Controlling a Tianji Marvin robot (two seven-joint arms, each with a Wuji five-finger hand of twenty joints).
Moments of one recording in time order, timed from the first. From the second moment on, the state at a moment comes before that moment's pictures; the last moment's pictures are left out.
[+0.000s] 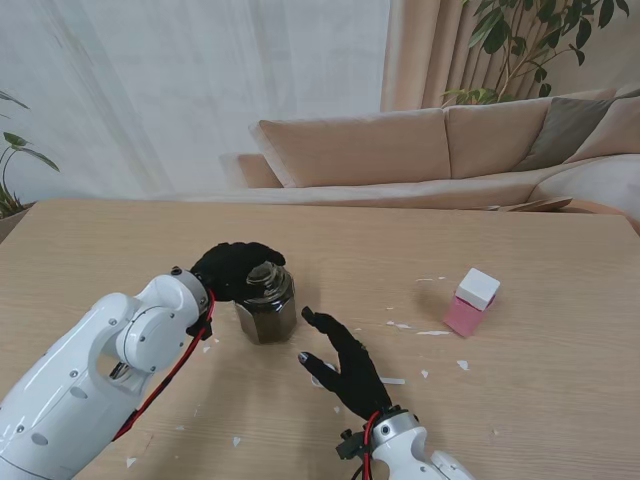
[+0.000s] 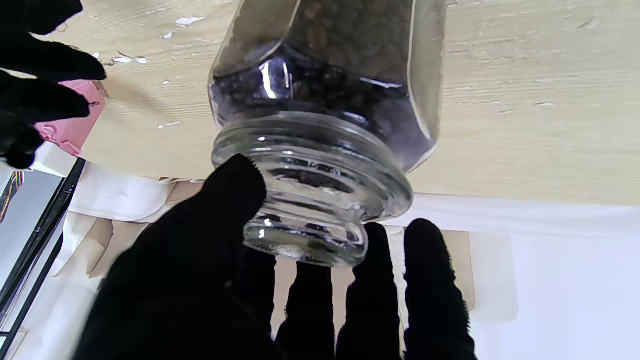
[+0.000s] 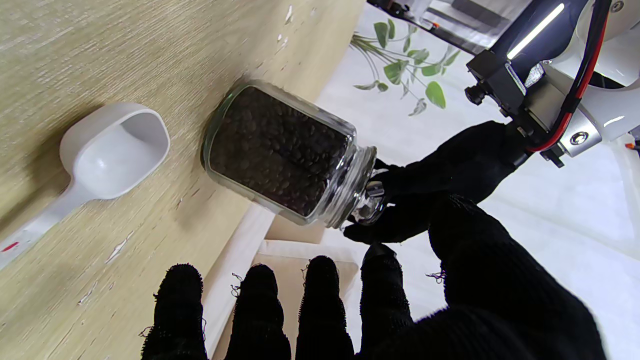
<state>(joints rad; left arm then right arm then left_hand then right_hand) 1.40 -1.03 -1.14 -1.80 0.84 0.08 -0.39 -1.84 -1.19 0.98 -1.71 -0.33 -0.15 -0.35 0.97 -0.37 0.53 -0.05 0.37 0.08 0.38 0.38 0.36 0.15 0.35 0.42 0.26 0.21 0.48 0.72 0.12 0.23 0.97 0.90 0.56 -0.18 0.41 0.09 0.20 -0.14 0.28 0.26 0.19 -0.06 0.29 0.19 0.18 0.02 0.11 0.21 -0.08 0.20 0.51 0.59</state>
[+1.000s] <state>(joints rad) 1.38 -1.03 -1.13 -1.86 0.83 0.10 -0.41 -1.85 -1.19 0.99 -1.71 -0.33 -0.15 -0.35 1.04 -0.55 0.57 -0.16 0.50 0.12 0.57 0.50 0.49 0.23 0.40 0.61 0.42 0.32 0.55 0.93 0.34 0.23 1.16 0.81 0.56 -0.18 0.41 0.09 0.20 -0.14 0.28 0.26 0.19 -0.06 0.29 0.19 0.18 0.02 0.11 0.21 -0.08 0.20 0.51 0.60</state>
